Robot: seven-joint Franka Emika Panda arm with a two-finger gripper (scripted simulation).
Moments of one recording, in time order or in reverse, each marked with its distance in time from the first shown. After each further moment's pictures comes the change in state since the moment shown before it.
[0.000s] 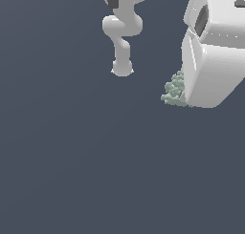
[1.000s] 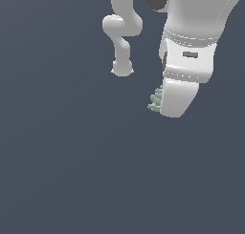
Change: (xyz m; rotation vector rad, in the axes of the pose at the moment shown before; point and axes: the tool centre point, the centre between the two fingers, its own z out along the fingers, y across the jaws) arm -0.023 -0.022 0.060 0.000 0.002 -0.001
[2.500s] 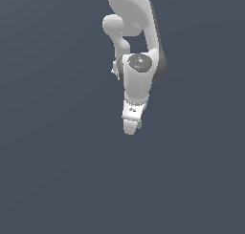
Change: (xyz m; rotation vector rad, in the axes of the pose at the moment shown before) arm -0.085 -0.069 0.232 0.000 0.000 -0.002
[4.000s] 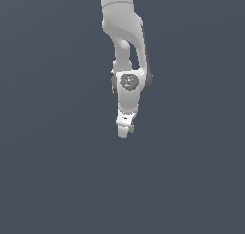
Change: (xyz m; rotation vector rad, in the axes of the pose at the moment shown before) arm -0.033 -0.024 0.089 0.000 -0.002 0.002
